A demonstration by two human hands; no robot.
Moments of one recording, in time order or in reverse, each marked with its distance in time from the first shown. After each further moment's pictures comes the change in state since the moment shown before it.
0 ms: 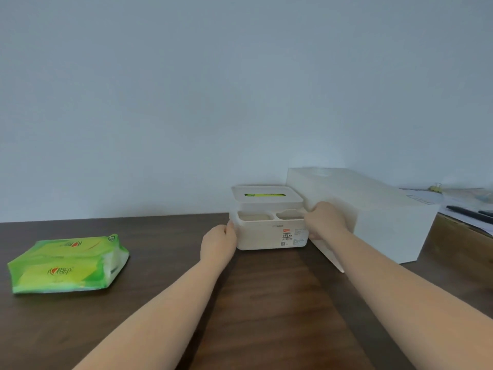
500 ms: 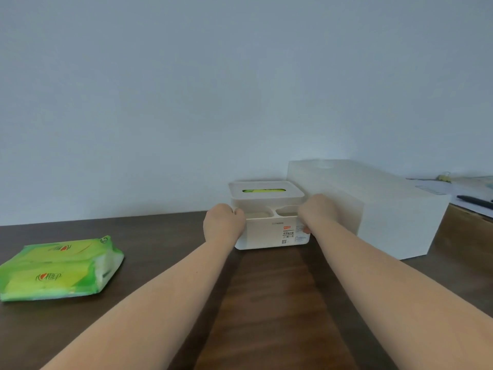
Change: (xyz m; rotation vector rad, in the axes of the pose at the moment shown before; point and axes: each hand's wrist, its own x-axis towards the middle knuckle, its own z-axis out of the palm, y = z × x) left_hand 0.018 0.038 0.003 0.233 0.118 0.068; right_hand 0.033 -0.005 0.024 -0.114 0.006 0.090
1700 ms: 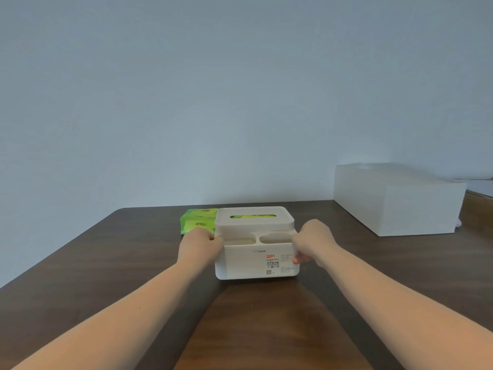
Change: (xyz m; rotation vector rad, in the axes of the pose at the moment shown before) left_hand -0.208 -0.112 -0.236 0.134 0.088 -0.120; right_hand -0.270 -0.012 -0.009 0.147 -0.361 -0.280
